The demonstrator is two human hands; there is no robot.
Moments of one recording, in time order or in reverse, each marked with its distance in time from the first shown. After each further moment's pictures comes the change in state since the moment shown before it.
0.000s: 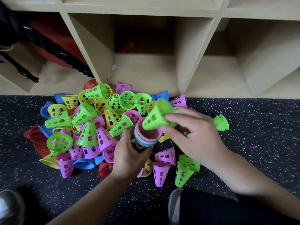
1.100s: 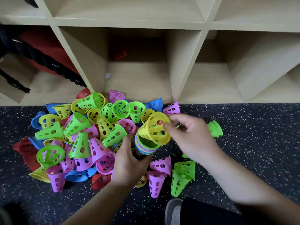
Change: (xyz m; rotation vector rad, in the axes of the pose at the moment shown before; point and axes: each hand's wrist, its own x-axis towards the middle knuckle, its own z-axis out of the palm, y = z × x) left_hand 0.009 0.002 0.016 0.001 -0.043 0.024; right_hand 0.011 0.007 -0.006 0.255 -0.087 0.607
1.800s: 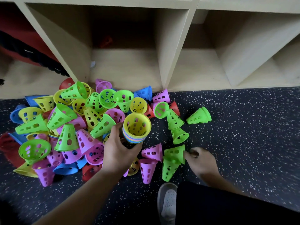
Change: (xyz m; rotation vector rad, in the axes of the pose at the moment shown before) left_hand 0.000 -0.001 0.001 0.016 -0.029 -0.018; right_hand -0.076 0.158 -0.014 -0.379 0.094 0.609
